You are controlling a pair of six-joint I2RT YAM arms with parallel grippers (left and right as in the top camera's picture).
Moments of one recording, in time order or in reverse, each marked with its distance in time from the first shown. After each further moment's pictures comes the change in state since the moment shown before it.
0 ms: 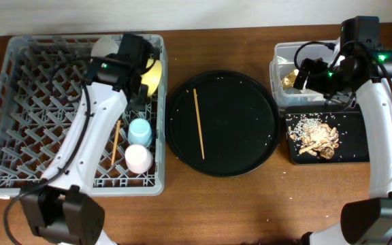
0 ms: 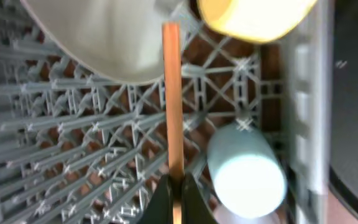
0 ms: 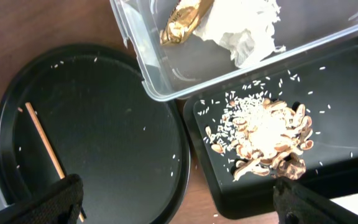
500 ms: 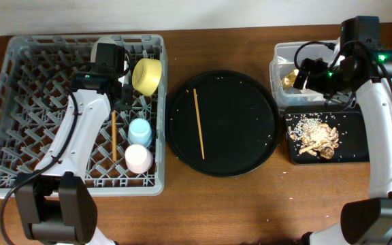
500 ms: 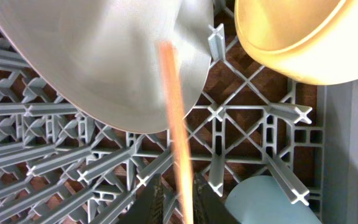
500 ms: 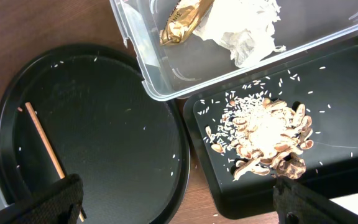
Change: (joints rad) left arm 0.139 0.000 -0.201 0.325 0.101 0.073; right arm 0.000 0.000 0.000 0.001 0.000 0.000
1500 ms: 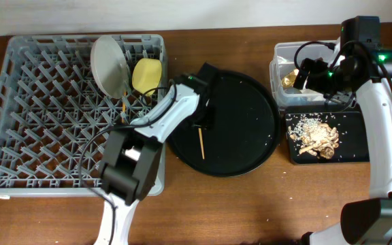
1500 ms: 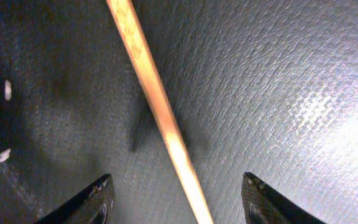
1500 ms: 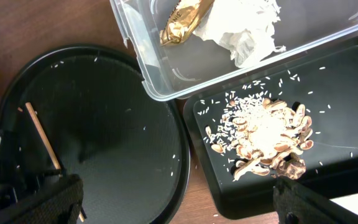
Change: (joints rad) left arm -0.433 0.478 0.331 -0.170 0.273 -0.313; right arm 0.000 0.000 0.000 0.000 0.000 0.000
